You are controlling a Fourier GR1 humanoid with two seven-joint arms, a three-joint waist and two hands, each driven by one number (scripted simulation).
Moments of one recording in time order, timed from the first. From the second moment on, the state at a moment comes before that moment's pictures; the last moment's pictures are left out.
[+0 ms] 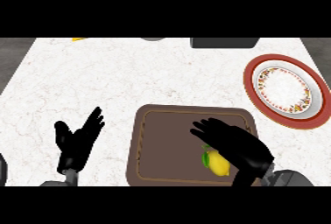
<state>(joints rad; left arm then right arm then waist) 0.00 0.16 -0.12 -1.43 0.17 0.09 0.22 -0.17 -0.39 0.49 -1.74 0.85 0.46 -0.03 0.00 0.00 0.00</state>
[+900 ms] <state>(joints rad) 0.01 0.12 -0.09 -1.43 0.13 0.06 0.22 -0.21 -0.30 0.51 -1.50 1.12 0.34 -0.24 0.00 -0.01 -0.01</state>
